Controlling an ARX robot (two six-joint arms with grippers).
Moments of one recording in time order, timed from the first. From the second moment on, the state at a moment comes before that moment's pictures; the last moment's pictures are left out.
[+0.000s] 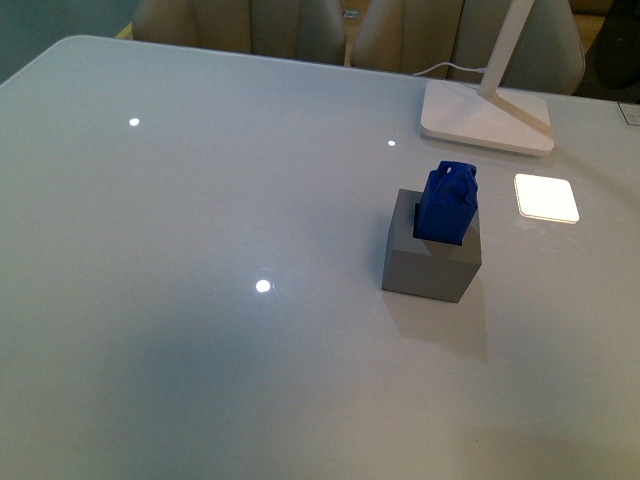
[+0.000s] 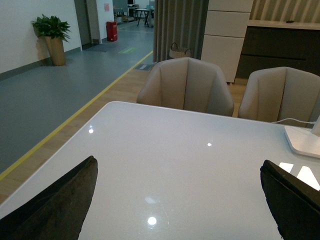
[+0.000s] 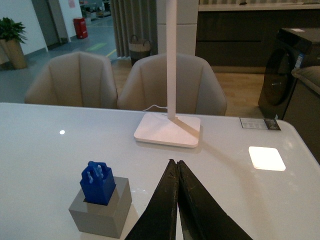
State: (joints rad) left arm 0.00 0.00 0.01 0.00 0.00 -0.01; right arm 0.00 0.15 0.02 0.14 0.00 0.01
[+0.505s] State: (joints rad) left arm 0.00 0.00 0.01 0.00 0.00 -0.01; right arm 0.00 0.01 0.02 0.00 0.00 0.00
